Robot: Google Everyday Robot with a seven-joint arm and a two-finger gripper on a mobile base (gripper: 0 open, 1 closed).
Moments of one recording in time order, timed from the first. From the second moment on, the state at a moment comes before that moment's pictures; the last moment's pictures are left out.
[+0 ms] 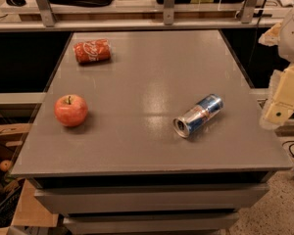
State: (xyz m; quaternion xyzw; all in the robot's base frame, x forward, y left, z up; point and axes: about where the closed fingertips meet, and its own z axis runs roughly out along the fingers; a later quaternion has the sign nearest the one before) arm 0.438 -0.216 0.978 -0.60 0.78 -0.04 0.16
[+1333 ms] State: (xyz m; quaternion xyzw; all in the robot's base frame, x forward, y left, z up) arm 0.440 -0.150 1.003 -0.71 0.69 -0.05 0.17
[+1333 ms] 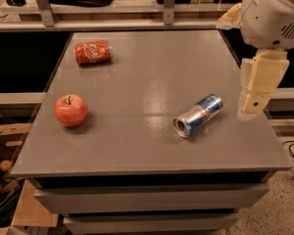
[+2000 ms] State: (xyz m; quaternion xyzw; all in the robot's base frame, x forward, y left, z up) arm 0.452 -0.101 1.019 -0.74 0.63 -0.04 0.22
